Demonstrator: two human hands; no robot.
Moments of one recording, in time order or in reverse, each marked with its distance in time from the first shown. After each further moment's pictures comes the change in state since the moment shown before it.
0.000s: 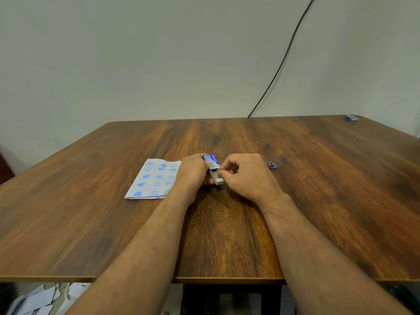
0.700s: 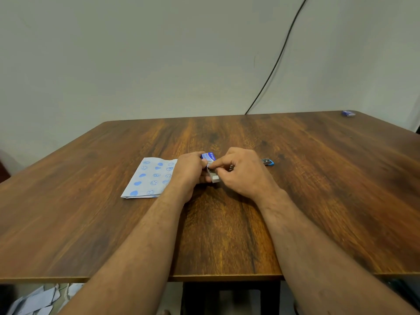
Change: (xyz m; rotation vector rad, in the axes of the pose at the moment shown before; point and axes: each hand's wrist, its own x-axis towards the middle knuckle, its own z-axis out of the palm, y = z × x) left_hand 0.006 -0.001 0.000 0.022 -0.008 -0.039; right_hand 0.000 -0.003 -0.001 -0.028 -0.005 -0.108
